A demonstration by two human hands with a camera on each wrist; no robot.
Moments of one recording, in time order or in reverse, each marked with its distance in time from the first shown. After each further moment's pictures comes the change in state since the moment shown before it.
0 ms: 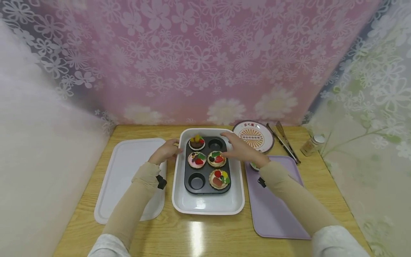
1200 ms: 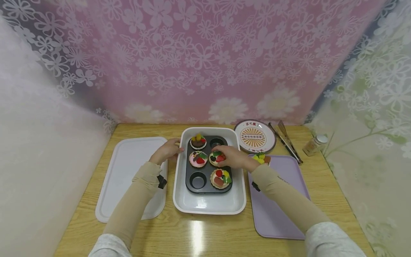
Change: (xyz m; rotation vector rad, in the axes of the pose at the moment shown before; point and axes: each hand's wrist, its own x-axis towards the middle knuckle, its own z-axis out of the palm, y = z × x) left_hand 0.002 -0.001 0.001 0.031 0.028 -0.028; right_hand 0.016 0.002 0.043 -0.136 -0.163 -0.006
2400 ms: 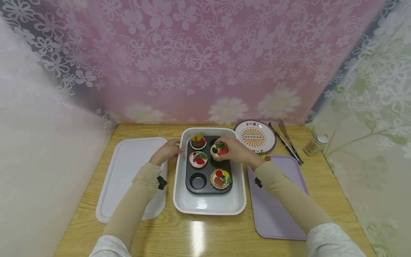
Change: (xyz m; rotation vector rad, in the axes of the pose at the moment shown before) left_hand 0.000 -0.001 0.001 0.003 0.010 0.008; right_hand -0.004 -0.003 -0.023 0.049 0.161 -0.005
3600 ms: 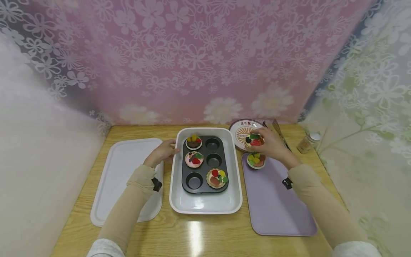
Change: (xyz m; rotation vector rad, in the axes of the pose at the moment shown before) left_hand 0.000 -0.007 -0.002 -0.014 -0.018 0.019; right_hand -0.083 0.064 -0.075 -0.002 0.218 0.220
